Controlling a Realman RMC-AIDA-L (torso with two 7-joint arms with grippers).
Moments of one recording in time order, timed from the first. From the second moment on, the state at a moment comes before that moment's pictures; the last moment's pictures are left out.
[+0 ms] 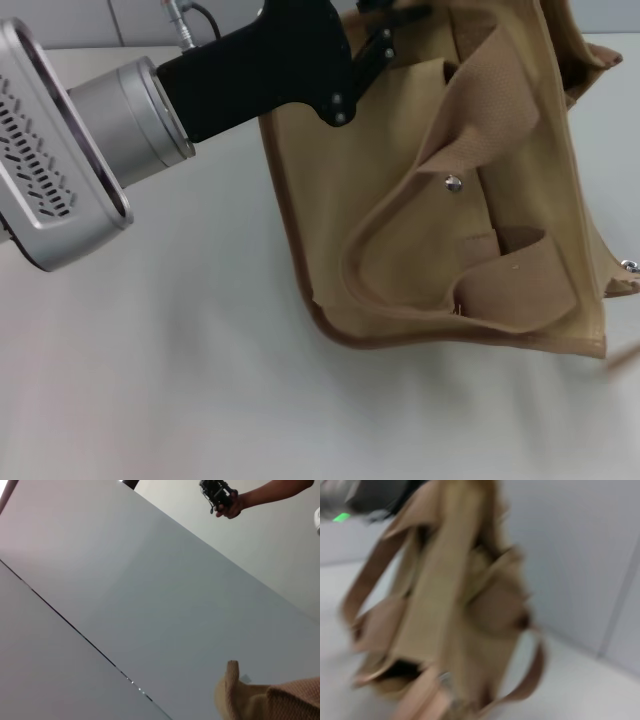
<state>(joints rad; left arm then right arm) -0.39 -2.08 1.56 0.93 0.89 1.27 -0.26 0.17 2.07 -0.07 -1.44 -2.03 -2.16 1.35</state>
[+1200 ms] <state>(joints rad) -0.38 -2.08 1.56 0.94 0.89 1.28 -0.25 0.31 2.09 -0.54 -1.02 -2.15 -1.81 1.20</state>
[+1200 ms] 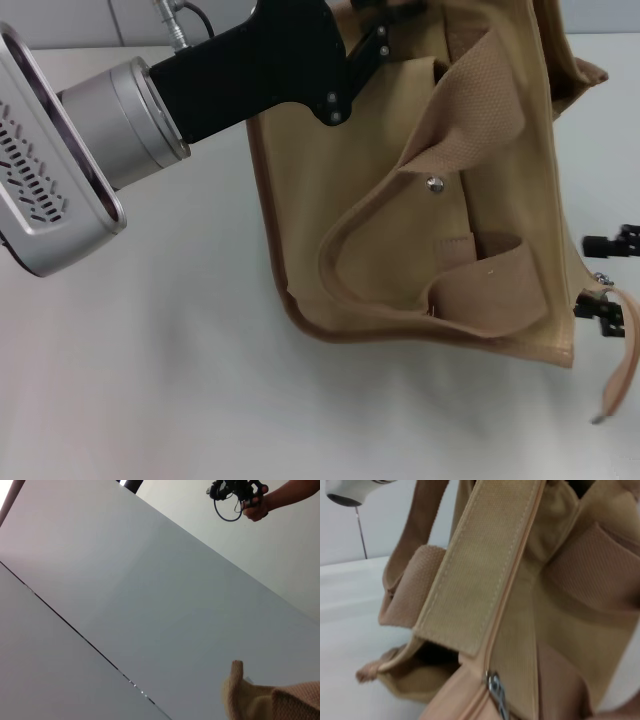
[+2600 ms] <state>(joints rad) -0.29 -2.08 1.86 0.39 0.41 1.59 -0.07 0.48 2.08 -0.67 -0.97 -1.78 -1.45 1.38</state>
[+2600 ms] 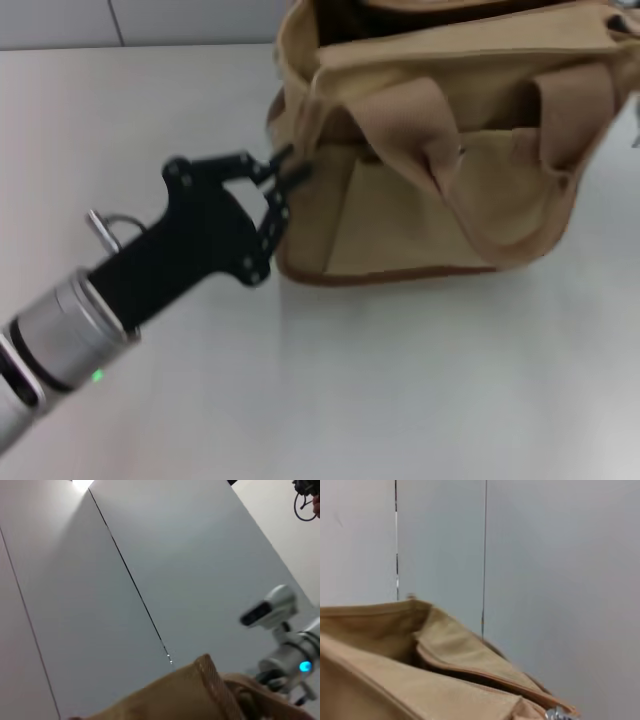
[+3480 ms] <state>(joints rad) -0.23 -2.07 1.99 0.35 0.30 1.58 -0.07 0.31 2.08 -0.88 -1.05 -1.53 -1.34 1.42</state>
